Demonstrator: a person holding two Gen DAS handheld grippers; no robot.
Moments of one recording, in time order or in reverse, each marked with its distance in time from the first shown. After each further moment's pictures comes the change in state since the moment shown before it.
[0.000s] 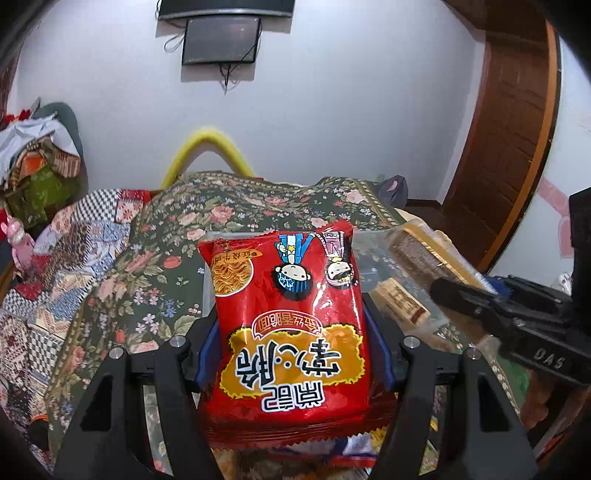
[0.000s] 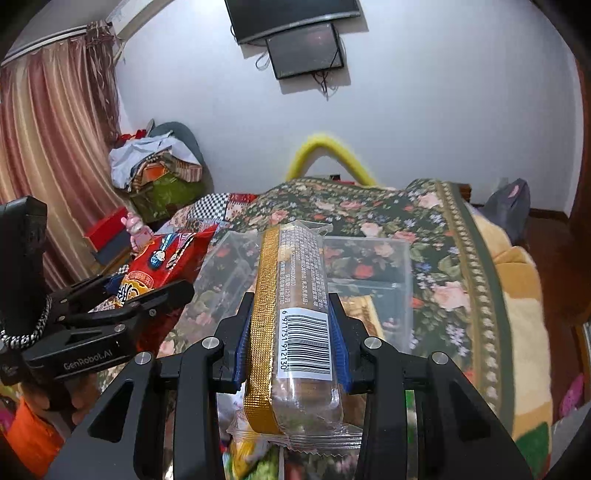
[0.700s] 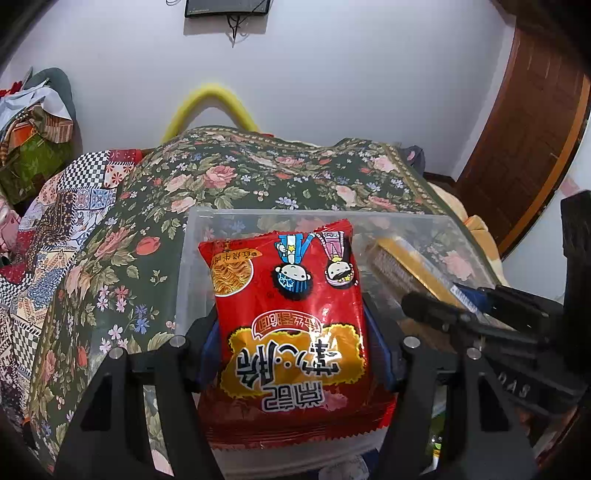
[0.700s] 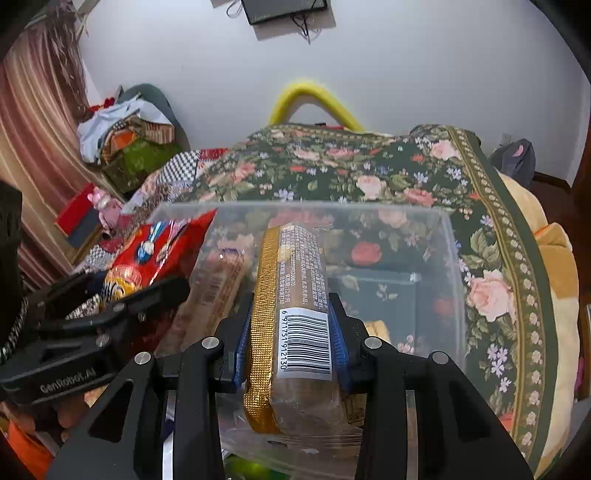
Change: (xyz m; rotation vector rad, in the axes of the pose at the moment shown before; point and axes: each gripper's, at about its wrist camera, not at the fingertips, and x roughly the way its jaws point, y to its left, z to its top) left arm 0.098 0.024 0.015 -0.037 0.163 0.020; right arm 0.092 -0.019 0.010 0.049 0.203 -0.040
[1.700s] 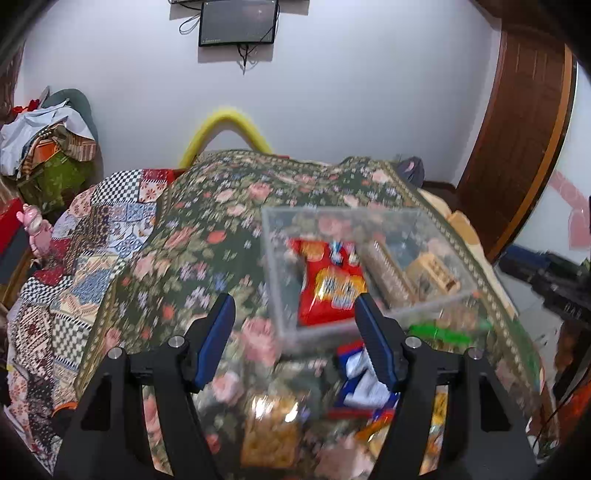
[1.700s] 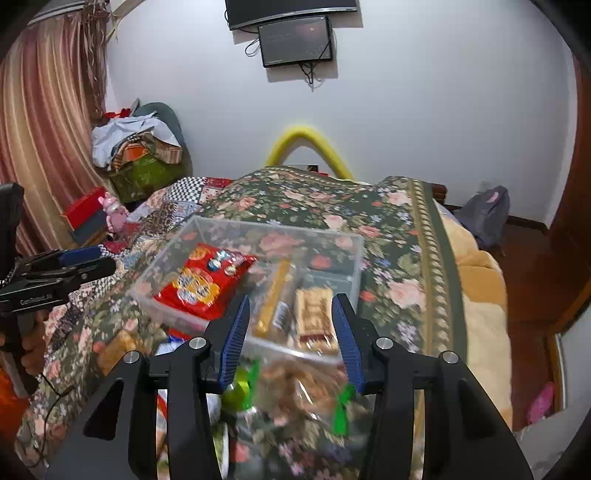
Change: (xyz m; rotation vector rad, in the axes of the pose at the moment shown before) left arm -0.124 0.024 -0.045 0.040 -0.070 0.043; right arm -0.116 -0.002 -0.032 -0.106 -0.147 -0.082
